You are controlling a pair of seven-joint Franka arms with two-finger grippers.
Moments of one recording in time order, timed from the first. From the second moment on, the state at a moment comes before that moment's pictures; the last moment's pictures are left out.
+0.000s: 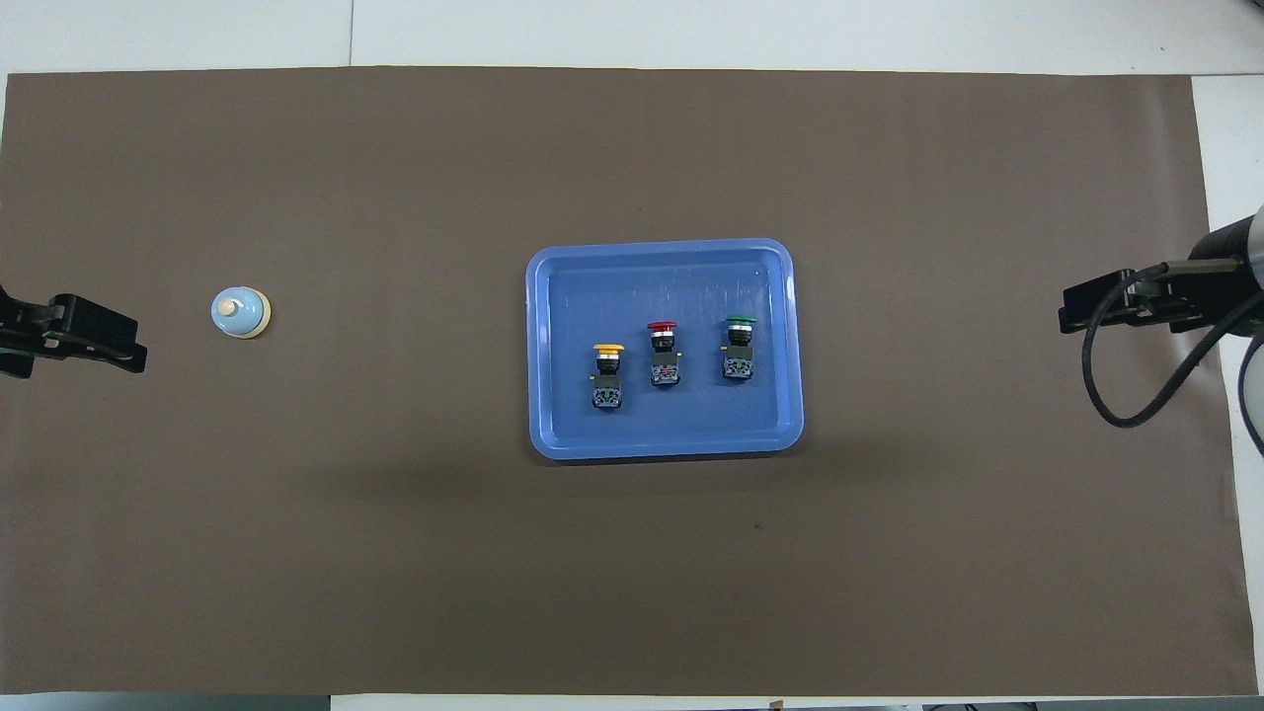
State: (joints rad) left arm 0.02 0.00 -0.05 -1.59 -0.01 1.41 0.00; right arm 0.09 -0.03 -0.09 -1.69 0.01 1.61 0.02
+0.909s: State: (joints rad) left arm 0.02 0.00 -0.05 -1.59 -0.01 1.41 0.00; right arm 0.08 -0.03 -0.09 -1.69 0.01 1.61 0.01
